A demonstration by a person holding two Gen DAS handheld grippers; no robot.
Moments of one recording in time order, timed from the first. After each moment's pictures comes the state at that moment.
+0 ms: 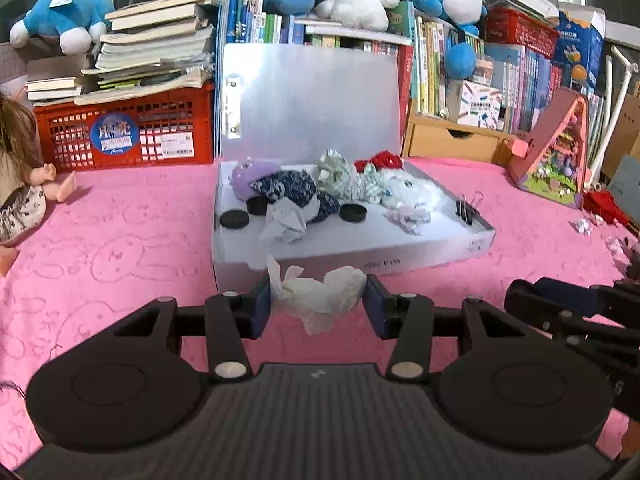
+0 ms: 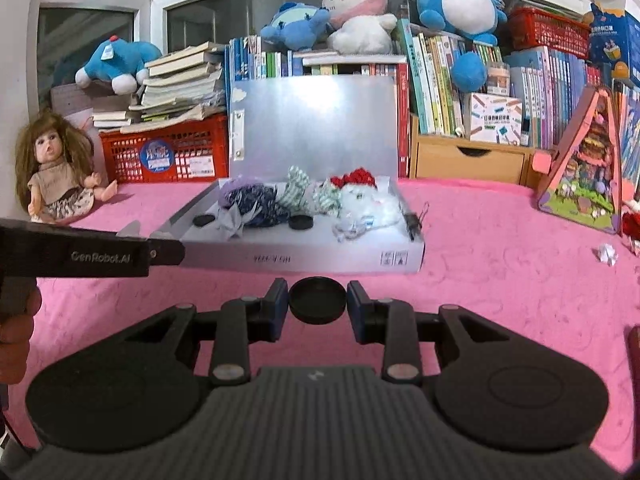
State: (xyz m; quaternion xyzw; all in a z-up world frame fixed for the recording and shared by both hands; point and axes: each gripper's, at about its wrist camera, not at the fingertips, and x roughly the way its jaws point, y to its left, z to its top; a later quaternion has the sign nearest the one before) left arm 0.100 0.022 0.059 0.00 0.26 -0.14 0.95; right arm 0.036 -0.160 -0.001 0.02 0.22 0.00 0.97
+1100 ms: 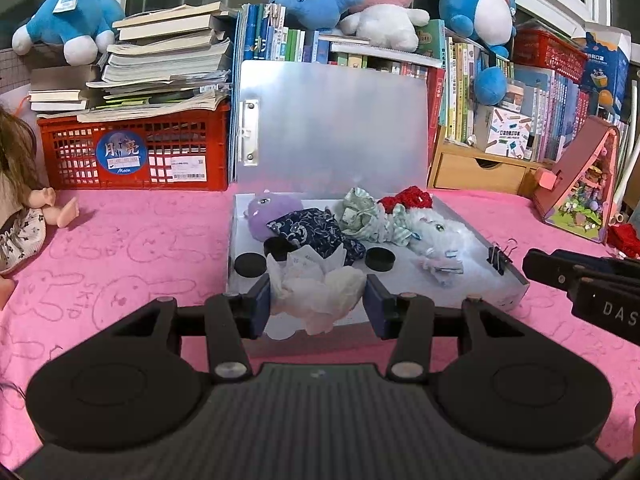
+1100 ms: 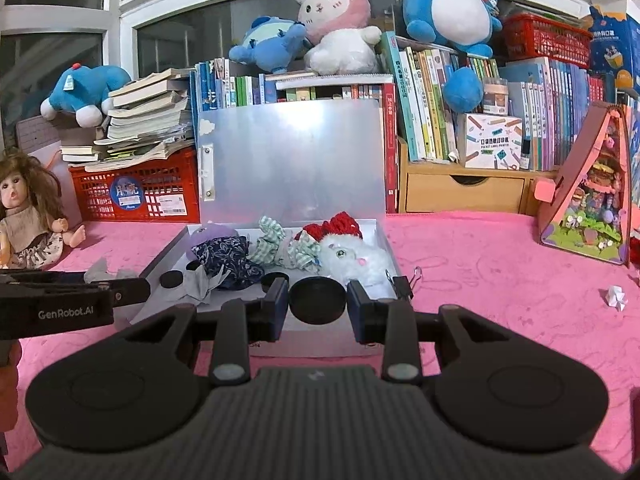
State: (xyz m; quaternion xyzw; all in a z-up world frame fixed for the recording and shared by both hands) left arm 0.152 0.024 0.074 -0.01 0.25 -0.11 0.96; right arm 0.107 -0.178 0.023 0.03 0.21 -0.02 0.98
